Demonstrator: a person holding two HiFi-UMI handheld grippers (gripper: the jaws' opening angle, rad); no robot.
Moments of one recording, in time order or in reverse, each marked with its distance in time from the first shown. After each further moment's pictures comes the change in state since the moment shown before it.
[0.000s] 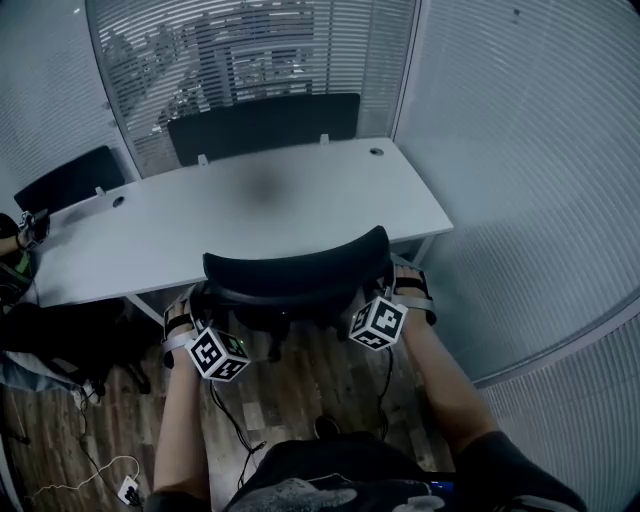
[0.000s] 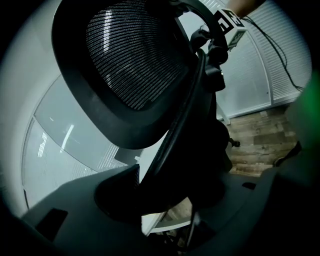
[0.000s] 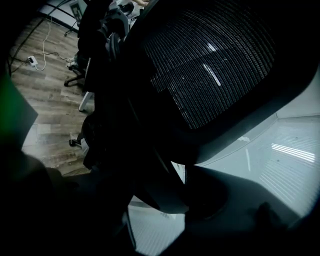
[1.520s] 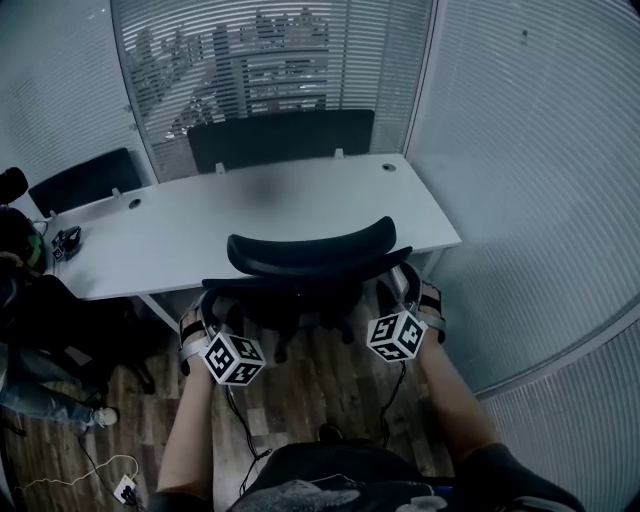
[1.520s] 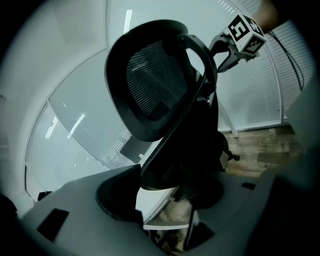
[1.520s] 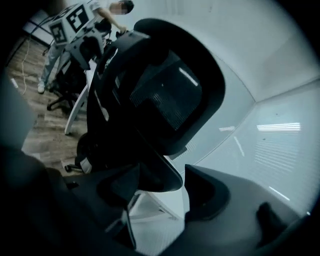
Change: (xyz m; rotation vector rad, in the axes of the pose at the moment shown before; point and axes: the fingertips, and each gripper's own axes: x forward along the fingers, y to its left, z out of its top) left arm -0.034 0.007 -0.005 -0.174 -0.027 0.045; right arm -0.044 -0.016 0.001 0.243 -0.085 -0.101
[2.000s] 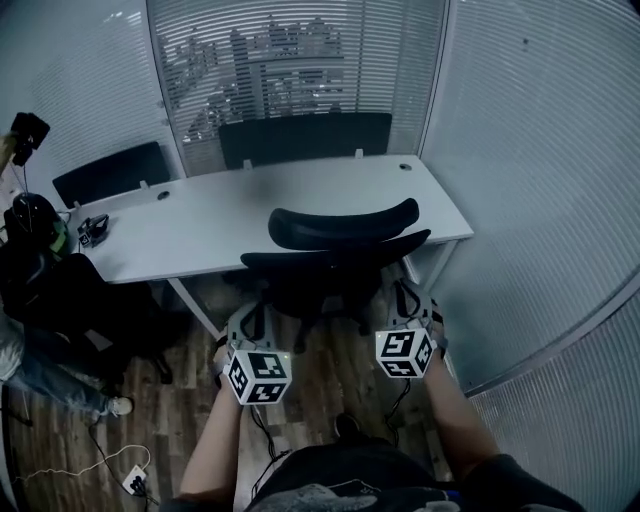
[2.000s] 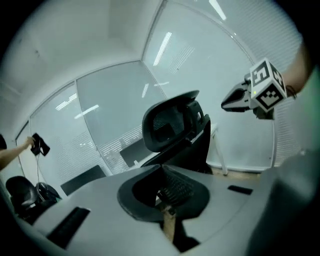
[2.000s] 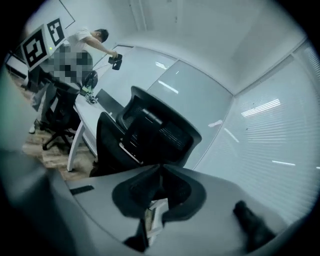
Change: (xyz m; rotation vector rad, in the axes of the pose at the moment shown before) left arm -0.129 0.000 -0.004 -0.350 -0.207 -0.057; right arm -0.122 0.036 0.063 0.278 -0.118 -0.043
